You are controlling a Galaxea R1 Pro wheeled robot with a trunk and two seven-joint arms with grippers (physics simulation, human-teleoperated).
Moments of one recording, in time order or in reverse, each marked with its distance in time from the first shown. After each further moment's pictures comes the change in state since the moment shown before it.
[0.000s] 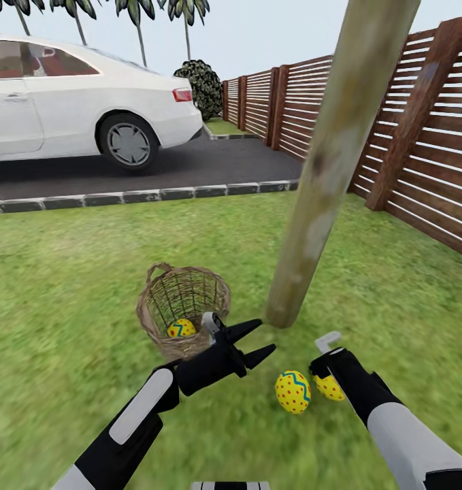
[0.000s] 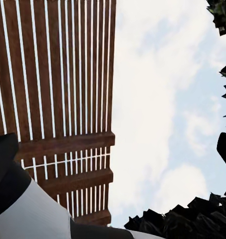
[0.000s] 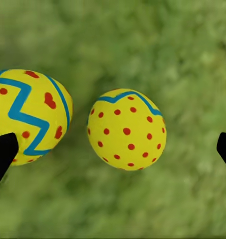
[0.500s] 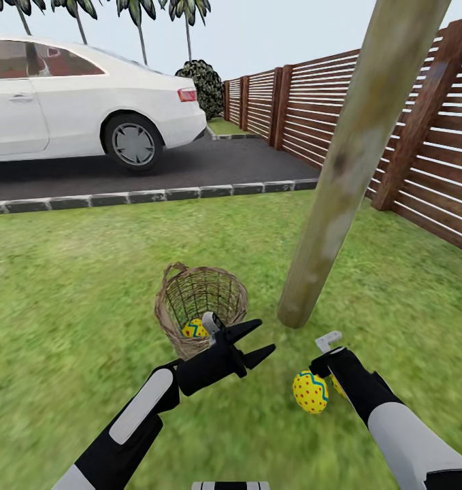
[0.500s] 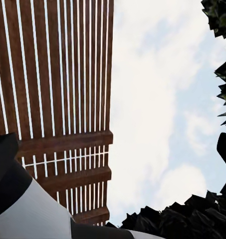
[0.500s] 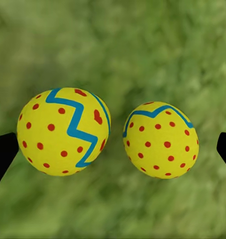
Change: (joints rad) left arm 0.000 0.000 0.000 0.001 -0.001 -0.001 0.000; right arm 0.000 -0.003 -0.002 -0.006 -0.003 0.005 0.001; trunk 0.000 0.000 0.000
